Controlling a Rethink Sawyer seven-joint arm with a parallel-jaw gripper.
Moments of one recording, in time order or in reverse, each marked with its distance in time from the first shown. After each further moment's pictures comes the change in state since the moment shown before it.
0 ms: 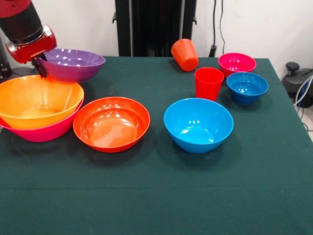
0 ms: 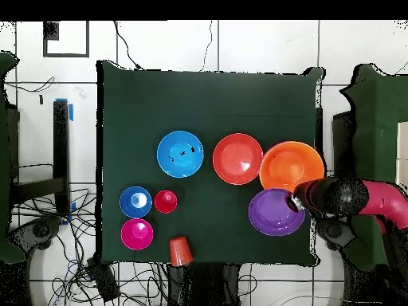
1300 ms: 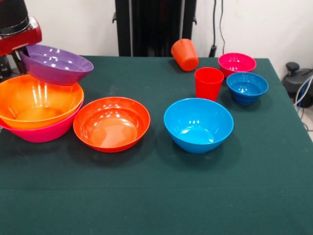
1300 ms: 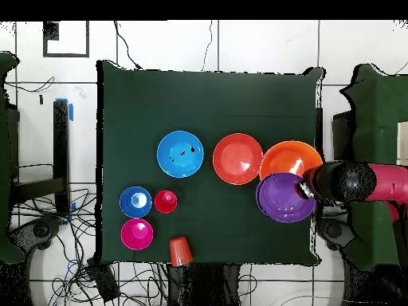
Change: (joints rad) arm 0.065 -0.098 -0.006 -0.057 0.000 0.020 -0.005
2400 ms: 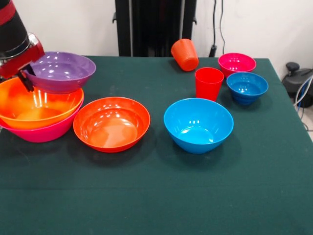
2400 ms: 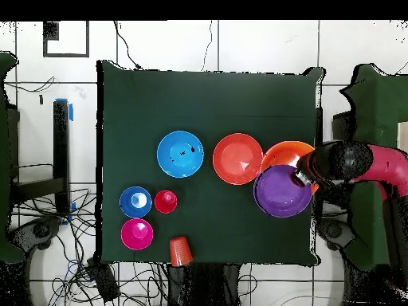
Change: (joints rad) arm 0.057 0.139 0.000 -0.173 0.029 0.132 -0.226
